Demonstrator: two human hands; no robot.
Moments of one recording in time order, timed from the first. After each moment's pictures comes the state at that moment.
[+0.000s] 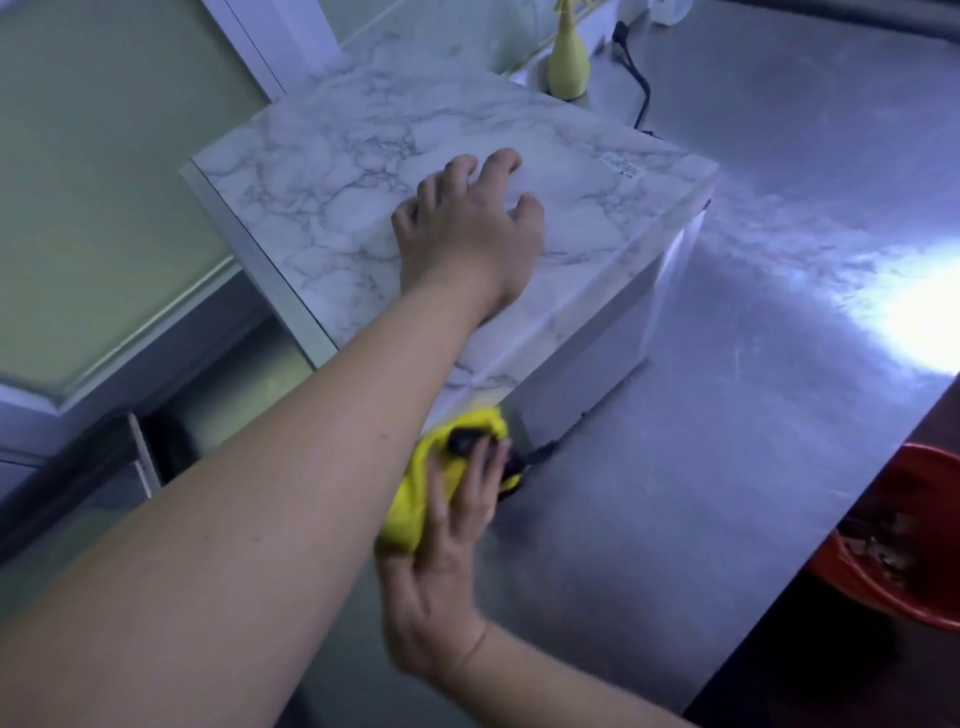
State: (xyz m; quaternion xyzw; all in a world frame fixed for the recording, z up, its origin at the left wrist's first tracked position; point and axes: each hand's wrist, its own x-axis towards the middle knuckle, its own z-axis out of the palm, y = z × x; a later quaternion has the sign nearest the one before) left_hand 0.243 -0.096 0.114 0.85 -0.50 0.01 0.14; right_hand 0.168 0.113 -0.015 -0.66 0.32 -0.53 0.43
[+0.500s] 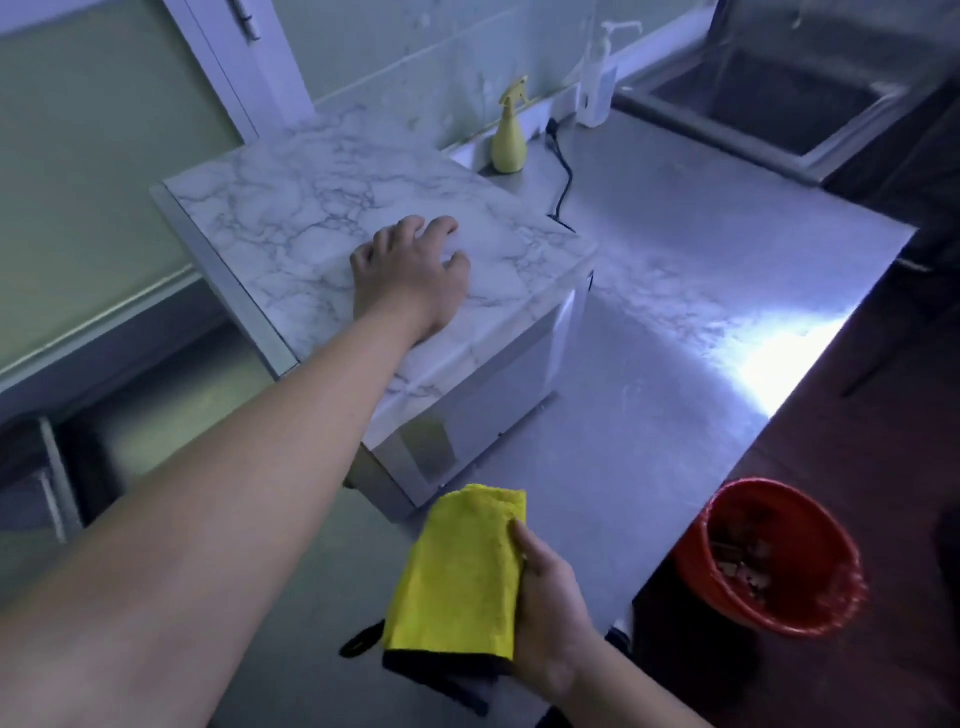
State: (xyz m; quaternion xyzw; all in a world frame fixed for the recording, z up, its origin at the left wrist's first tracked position) left_hand 0.244 -0.092 0.118 0.85 -0.50 -0.01 0.13; right_hand 0.011 0.065 0.019 -0.03 0.33 -0.12 0.94
